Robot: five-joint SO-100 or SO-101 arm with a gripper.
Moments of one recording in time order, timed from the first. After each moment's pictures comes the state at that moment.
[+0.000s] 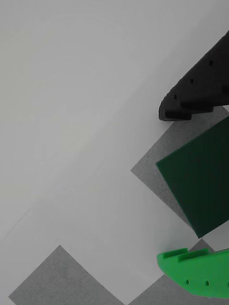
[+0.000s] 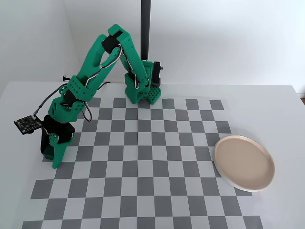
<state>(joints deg) 48.2 71.7 110.7 11.7 -92.5</state>
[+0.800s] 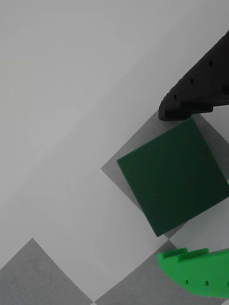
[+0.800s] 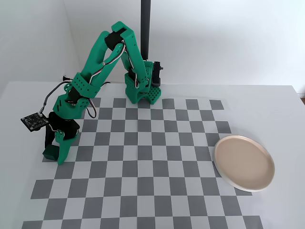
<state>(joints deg) 48.6 76.4 121.4 9.1 -96.0</state>
